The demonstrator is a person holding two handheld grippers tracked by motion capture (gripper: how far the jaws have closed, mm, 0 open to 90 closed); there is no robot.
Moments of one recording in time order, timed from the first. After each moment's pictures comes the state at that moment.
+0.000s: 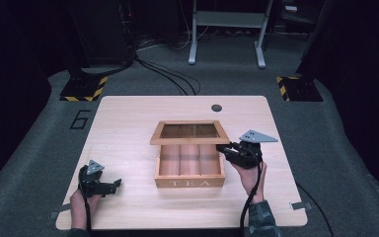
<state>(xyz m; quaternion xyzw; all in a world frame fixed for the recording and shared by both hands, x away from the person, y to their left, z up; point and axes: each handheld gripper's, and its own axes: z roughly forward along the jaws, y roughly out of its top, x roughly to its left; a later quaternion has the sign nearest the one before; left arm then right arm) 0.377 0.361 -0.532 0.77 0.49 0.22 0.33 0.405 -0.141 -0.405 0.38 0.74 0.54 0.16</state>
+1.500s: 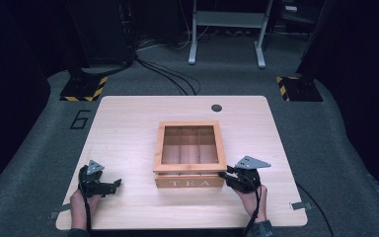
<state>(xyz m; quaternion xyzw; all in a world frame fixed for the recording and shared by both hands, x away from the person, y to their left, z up) 0.377 0.361 -0.532 0.78 0.49 0.22 0.33 0.367 -0.147 -0.468 0.38 0.78 0.47 0.16</state>
